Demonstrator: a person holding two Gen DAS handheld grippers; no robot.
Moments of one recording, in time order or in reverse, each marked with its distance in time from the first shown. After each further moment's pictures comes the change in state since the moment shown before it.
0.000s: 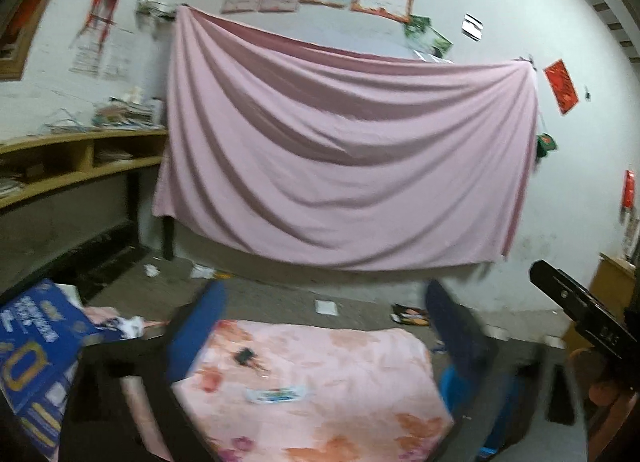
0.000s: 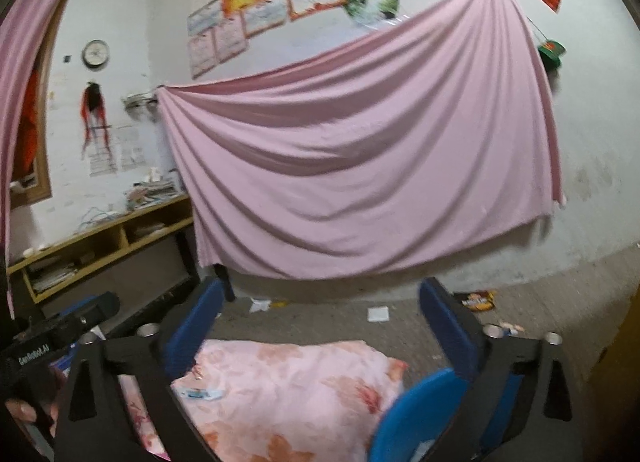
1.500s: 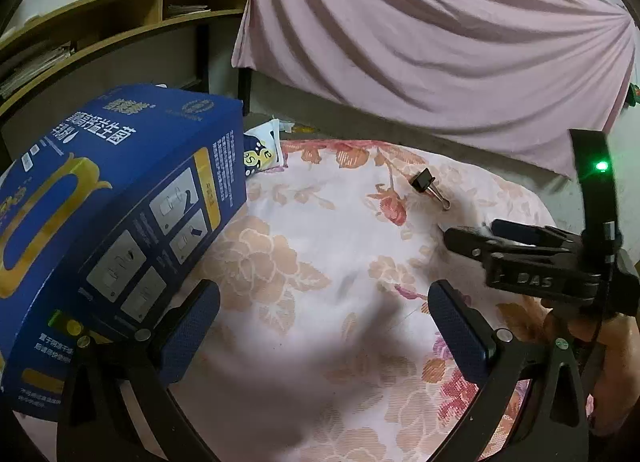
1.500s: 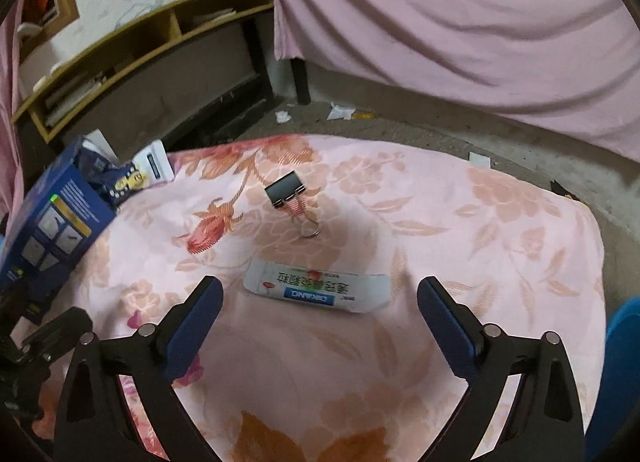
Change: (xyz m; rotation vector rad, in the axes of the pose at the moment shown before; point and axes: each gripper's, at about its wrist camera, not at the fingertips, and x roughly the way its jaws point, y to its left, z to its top) left arm 0.036 0.130 -0.122 -0.105 0.537 0.208; right arm 0.185 0.153 -0.151 -0.190 0.754 0.217
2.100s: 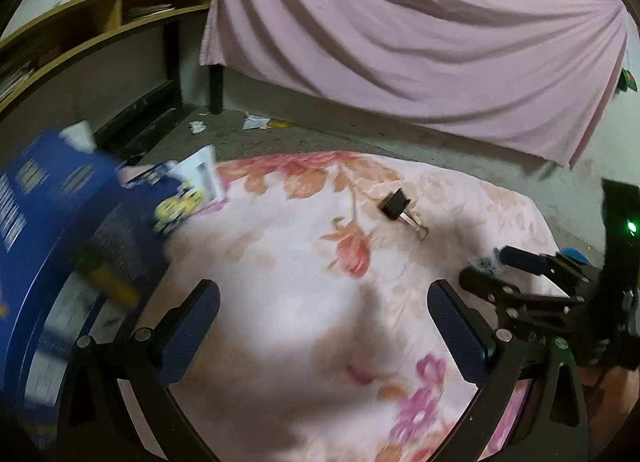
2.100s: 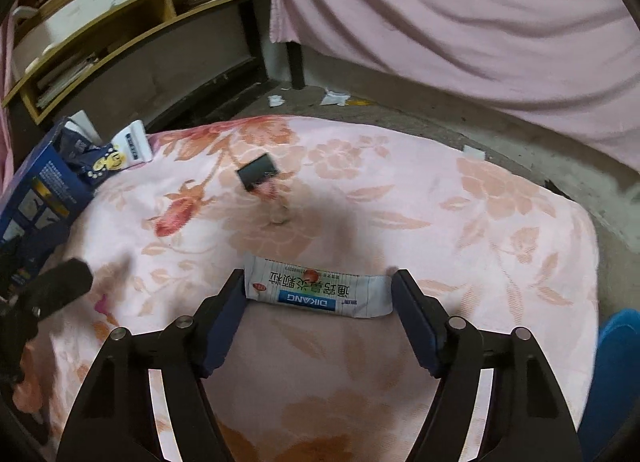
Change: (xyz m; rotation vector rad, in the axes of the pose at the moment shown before) left arm 0.046 -0.030 0.045 0.069 0.045 -0.059; right arm 0.000 -0.023 -0.005 -0.015 0.036 -0.059
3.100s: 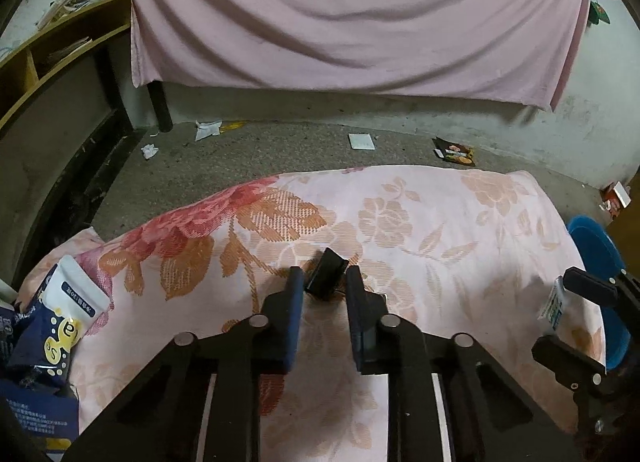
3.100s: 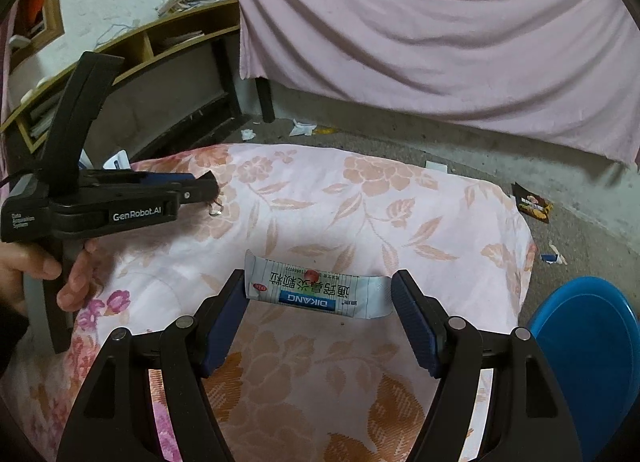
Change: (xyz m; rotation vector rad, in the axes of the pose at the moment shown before) left arm 0.083 -0.052 0.035 0.198 0.077 -0.044; right arm -0.049 -0.045 -0.029 0.056 -0.127 -0.035
